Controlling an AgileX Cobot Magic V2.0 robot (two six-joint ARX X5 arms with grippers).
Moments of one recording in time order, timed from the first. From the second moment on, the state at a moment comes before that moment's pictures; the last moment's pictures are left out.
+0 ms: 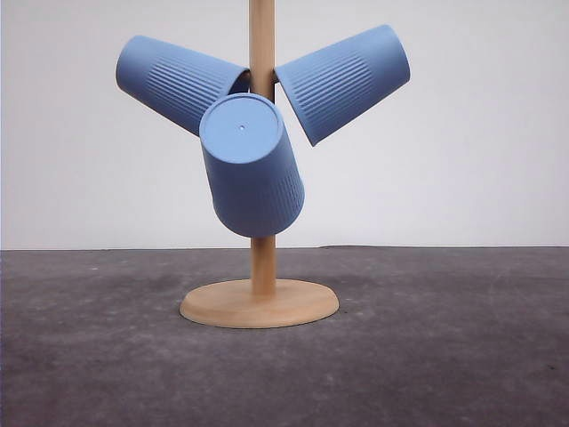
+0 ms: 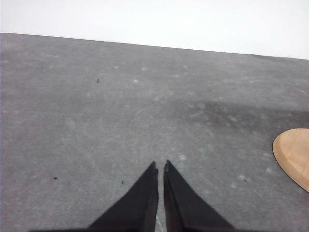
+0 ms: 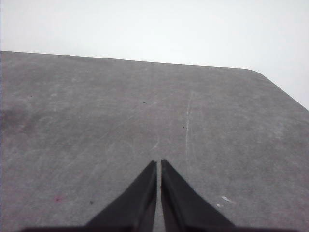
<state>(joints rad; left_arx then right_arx) -0.09 0.01 0.03 -0.18 -0.02 -0.10 0.00 0.00 0.02 -0.12 0.05 -0.02</state>
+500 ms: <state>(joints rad) -0.09 0.01 0.03 -0.18 -0.02 -0.10 0.00 0.00 0.02 -0.12 0.05 -0.02</state>
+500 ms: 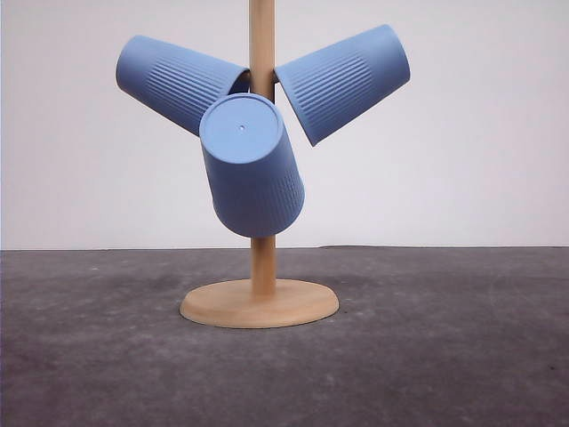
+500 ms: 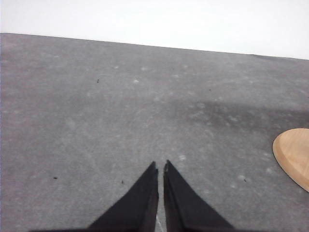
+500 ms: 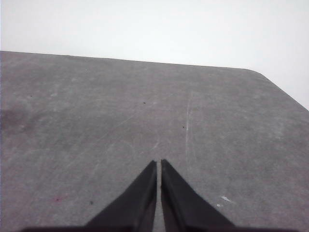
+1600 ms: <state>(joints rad) -0.09 0.01 0.03 -0.18 -0.02 -0.10 0.00 0.00 0.02 -0.12 0.05 -0.02</state>
